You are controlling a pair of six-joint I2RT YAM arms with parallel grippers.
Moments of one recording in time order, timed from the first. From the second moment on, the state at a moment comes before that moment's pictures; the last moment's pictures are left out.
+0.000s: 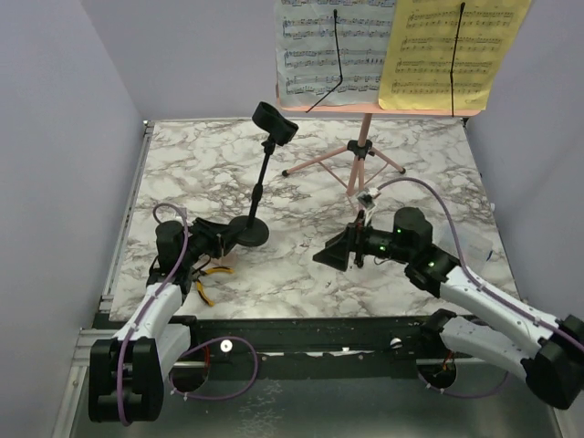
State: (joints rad) left arm 0.01 0.94 0.25 0.31 0.60 -1.38; right arm 0.61 0.88 0.54 0.14 -0.59 0.60
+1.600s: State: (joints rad) left arm 0.01 0.79 0.30 -0.05 0.64 -1.29; right arm 0.86 1.61 0.91 0.78 0.01 0.26
